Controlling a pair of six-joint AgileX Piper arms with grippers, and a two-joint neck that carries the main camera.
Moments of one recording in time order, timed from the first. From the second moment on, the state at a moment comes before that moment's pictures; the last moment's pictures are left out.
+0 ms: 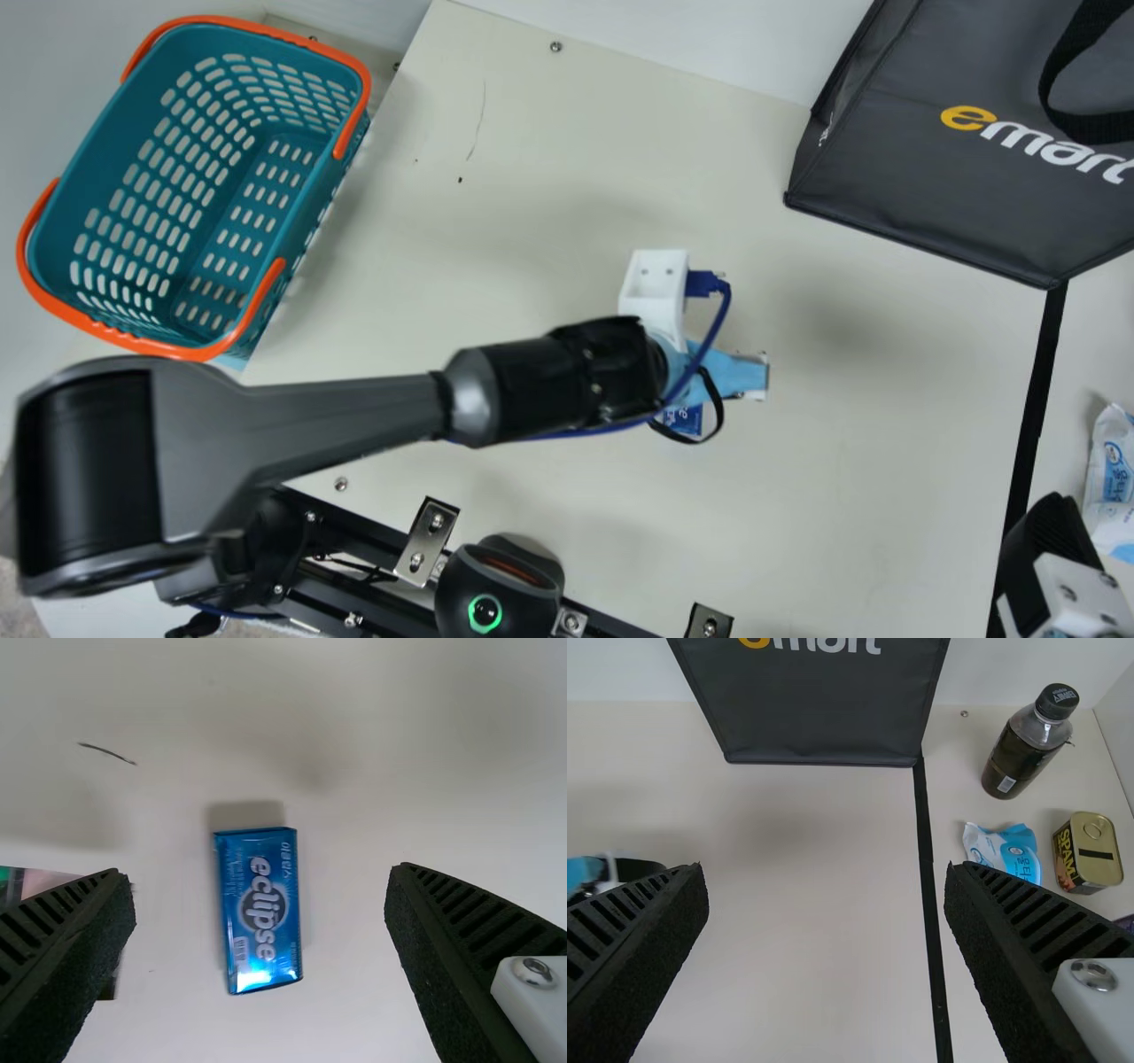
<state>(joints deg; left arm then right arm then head) -53.7 102.7 -71.9 5.5 40.8 -69.7 0.6 42.6 -69.8 -0.7 69.6 0.0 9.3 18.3</state>
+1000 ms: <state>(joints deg) -21.8 62.8 -51.5 -22.5 47.0 -12.8 0.6 42.6 -69.8 -0.7 69.5 0.0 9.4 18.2</state>
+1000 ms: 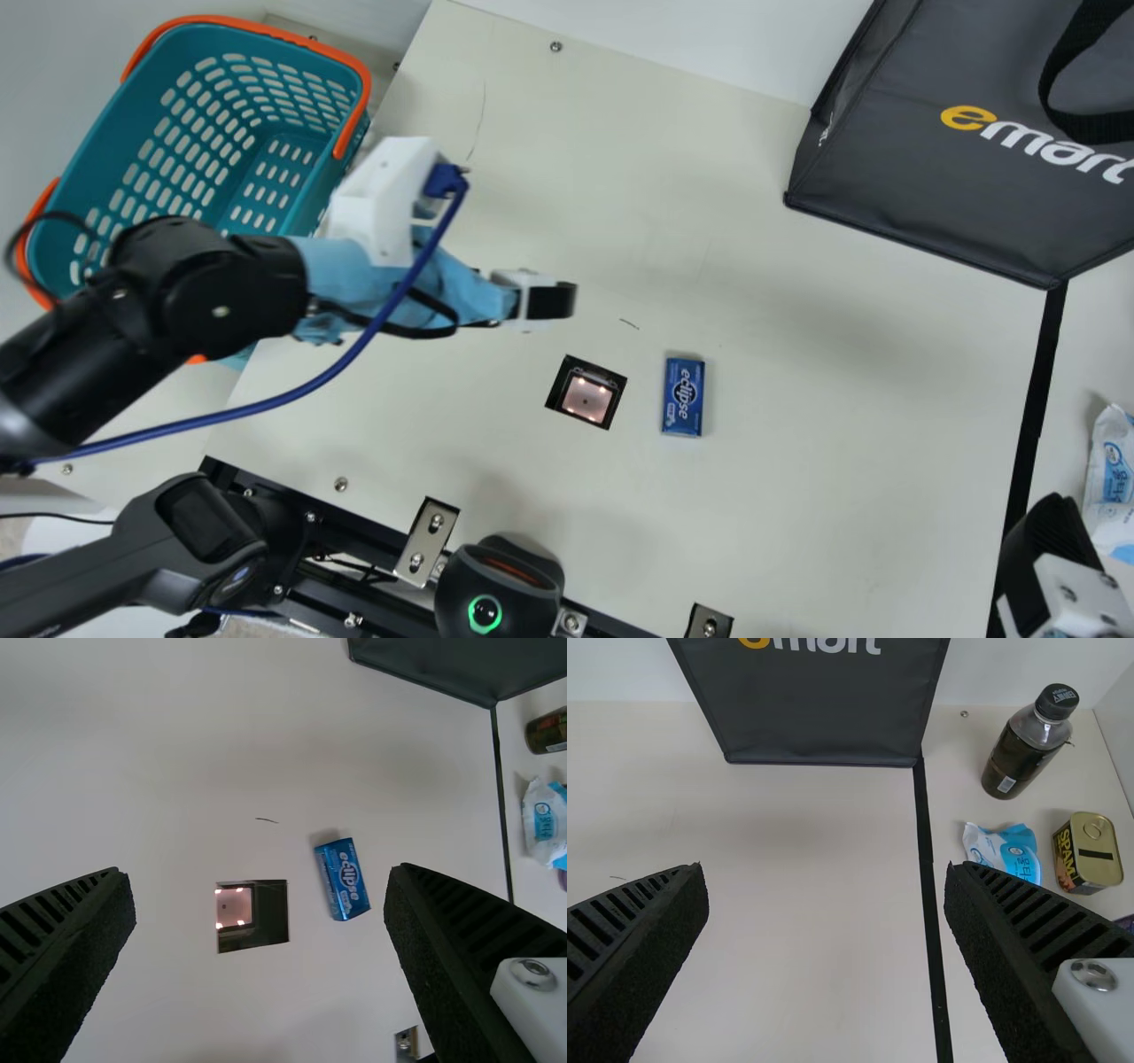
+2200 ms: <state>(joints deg) -11.0 41.5 -61.5 2.1 61.0 -4.3 0.6 42.6 -69.8 -0.7 69.5 0.0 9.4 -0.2</state>
